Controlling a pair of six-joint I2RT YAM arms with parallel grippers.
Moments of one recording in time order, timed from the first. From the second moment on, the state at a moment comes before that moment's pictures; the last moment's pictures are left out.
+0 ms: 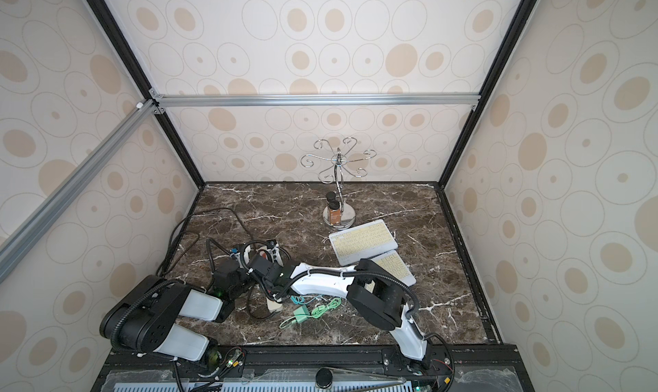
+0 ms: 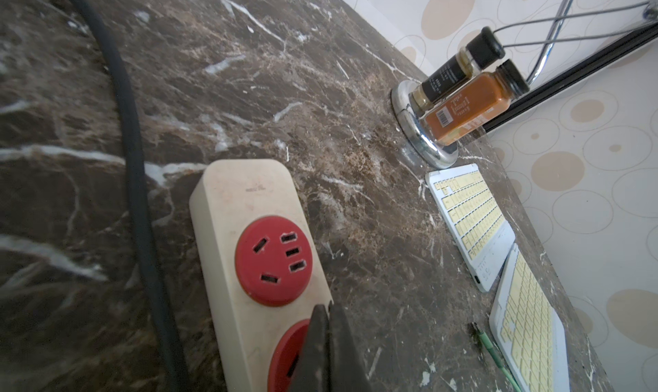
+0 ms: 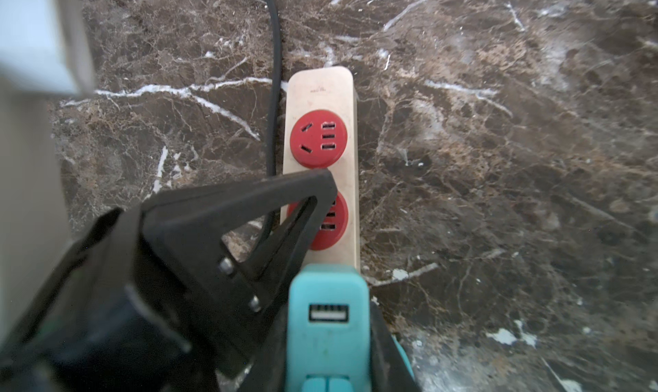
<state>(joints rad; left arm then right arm) -0.30 1.50 0.15 0.91 0.21 -0.64 1.18 2.06 1.53 -0.41 0.38 0.82</state>
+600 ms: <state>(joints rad) -0.30 1.40 0.11 0.84 0.19 -0.63 1.19 1.98 1.47 -0.31 0.50 0.80</state>
